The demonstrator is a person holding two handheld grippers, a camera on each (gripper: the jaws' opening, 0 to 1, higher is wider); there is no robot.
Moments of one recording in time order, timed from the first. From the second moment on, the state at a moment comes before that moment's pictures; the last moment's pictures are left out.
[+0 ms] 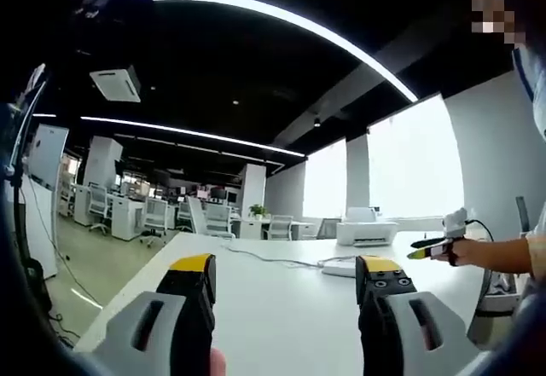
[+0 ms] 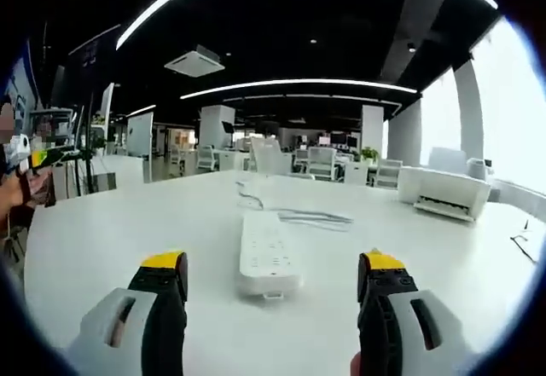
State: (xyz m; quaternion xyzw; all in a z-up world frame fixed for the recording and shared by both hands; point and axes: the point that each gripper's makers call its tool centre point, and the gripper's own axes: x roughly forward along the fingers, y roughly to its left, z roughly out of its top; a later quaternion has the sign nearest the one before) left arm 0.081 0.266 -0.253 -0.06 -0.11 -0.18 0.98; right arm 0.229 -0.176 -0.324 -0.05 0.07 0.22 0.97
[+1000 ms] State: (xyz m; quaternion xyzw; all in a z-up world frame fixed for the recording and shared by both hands) left arm 0.079 0.278 -0.258 -0.07 -0.10 -0.17 0.98; right arm 0.281 -0.160 -0.381 -0.09 0.15 0.23 0.96
